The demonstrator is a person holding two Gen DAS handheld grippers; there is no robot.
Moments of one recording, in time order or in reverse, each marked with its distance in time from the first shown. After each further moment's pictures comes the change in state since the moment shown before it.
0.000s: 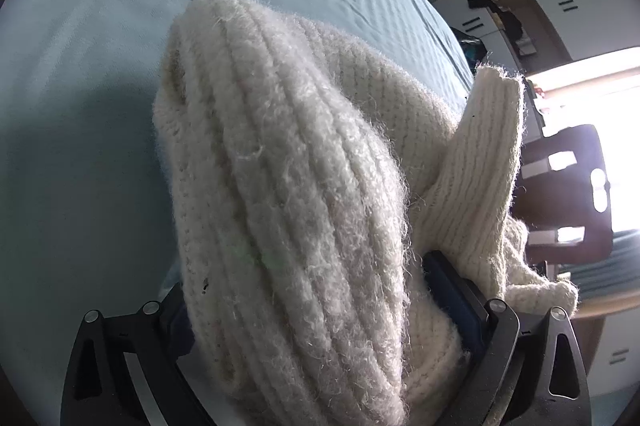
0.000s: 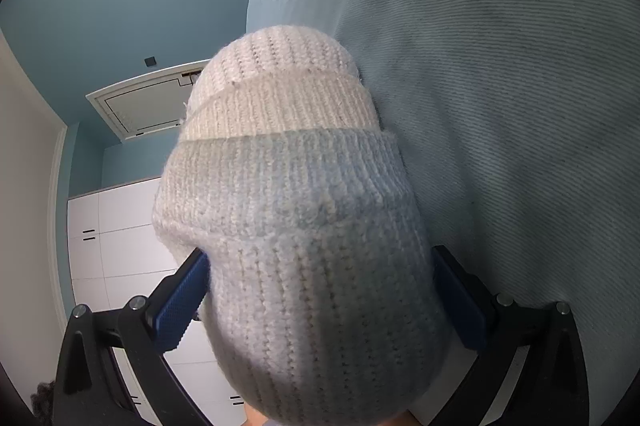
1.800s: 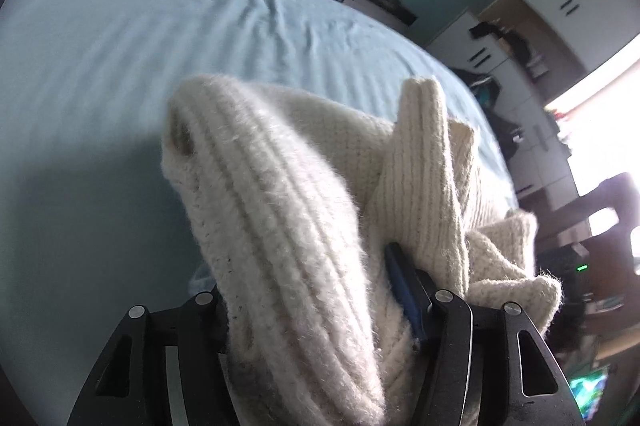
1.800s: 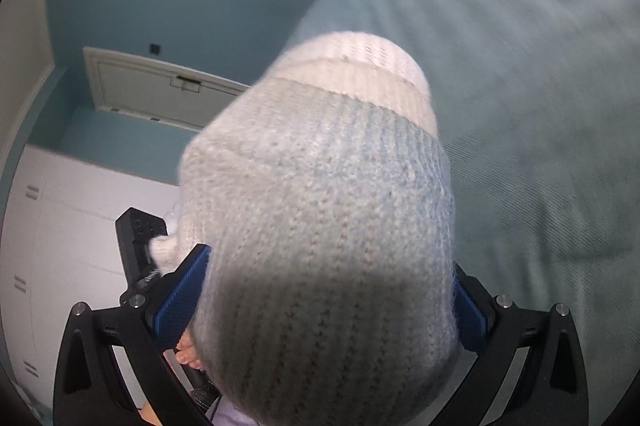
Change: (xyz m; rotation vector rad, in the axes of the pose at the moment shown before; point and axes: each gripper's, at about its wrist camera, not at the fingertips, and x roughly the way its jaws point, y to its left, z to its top) left arm 0.068 -0.089 0.178 0.110 -0.202 0.106; right arm 0.003 0.092 0.096 -0.336 -0.162 -0.170
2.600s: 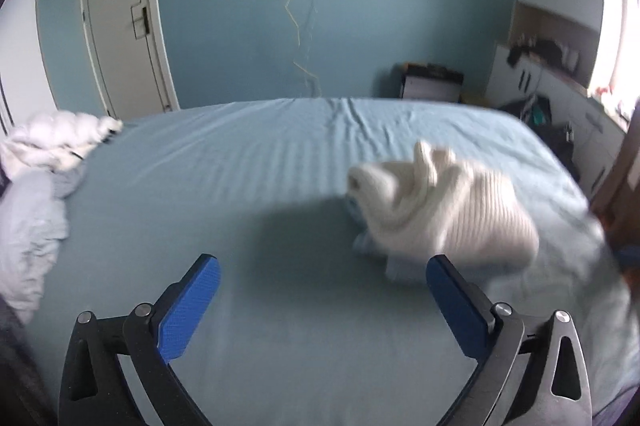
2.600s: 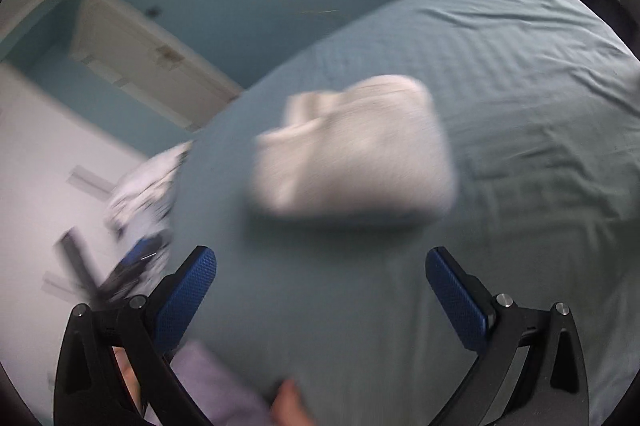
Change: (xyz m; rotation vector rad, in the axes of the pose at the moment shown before) left arm -0.246 -0.070 -0.141 0.256 -0.354 0.525; right arm -0.169 0.219 -0.154 -0.309 -0.035 -0.367
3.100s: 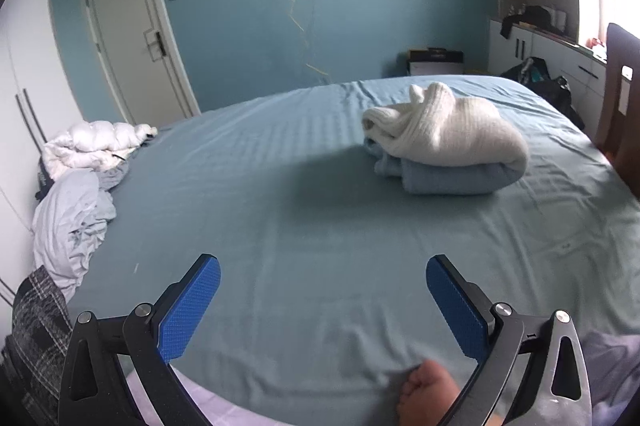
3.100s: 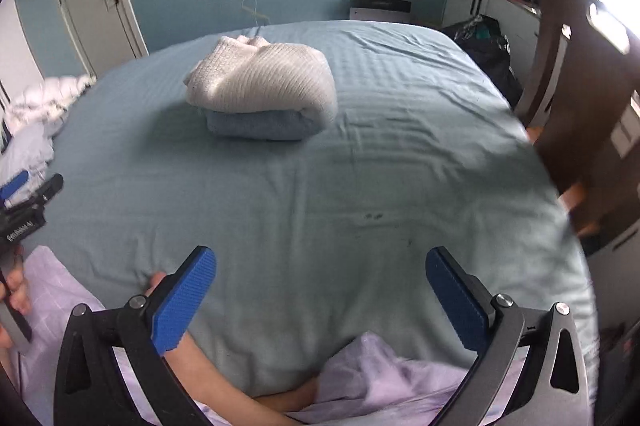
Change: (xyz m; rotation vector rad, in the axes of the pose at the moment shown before) left arm -0.077 0.002 -0.116 0.100 -0.063 0.106; right arm -0.019 0.029 -0.148 -0.127 -0.124 -0.550
